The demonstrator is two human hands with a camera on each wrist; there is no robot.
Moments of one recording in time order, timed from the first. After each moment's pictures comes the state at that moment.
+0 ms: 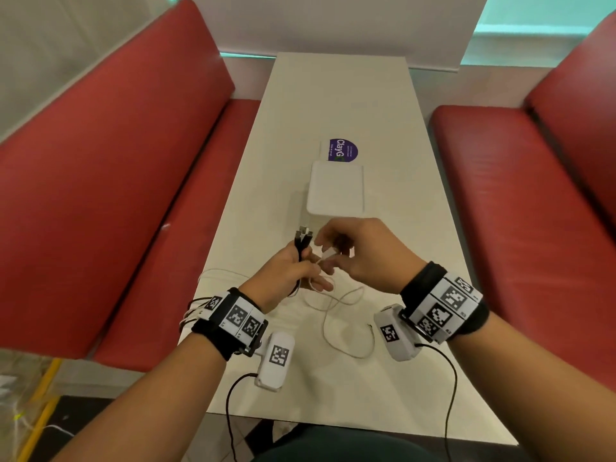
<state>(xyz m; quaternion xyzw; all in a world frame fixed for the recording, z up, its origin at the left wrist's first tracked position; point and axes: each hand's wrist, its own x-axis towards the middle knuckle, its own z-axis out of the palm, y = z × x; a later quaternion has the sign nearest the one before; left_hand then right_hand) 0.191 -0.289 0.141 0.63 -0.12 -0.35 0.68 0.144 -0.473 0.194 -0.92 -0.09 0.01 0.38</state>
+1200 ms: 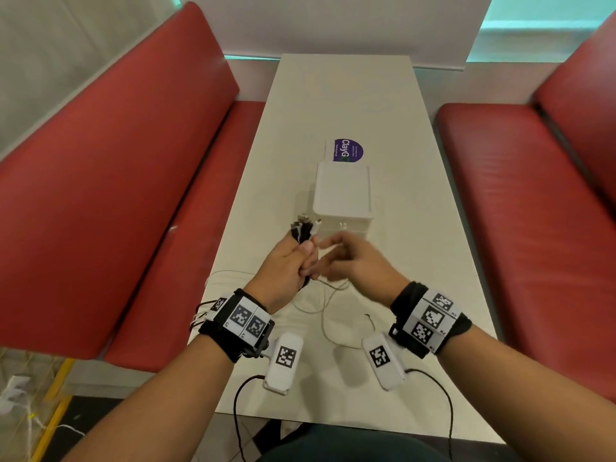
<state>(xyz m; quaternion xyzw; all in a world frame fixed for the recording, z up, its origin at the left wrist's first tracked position) 0.191 -0.290 0.139 0.56 -0.08 -0.28 0.77 0.143 -0.449 0.156 -0.77 0.07 0.09 0.62</state>
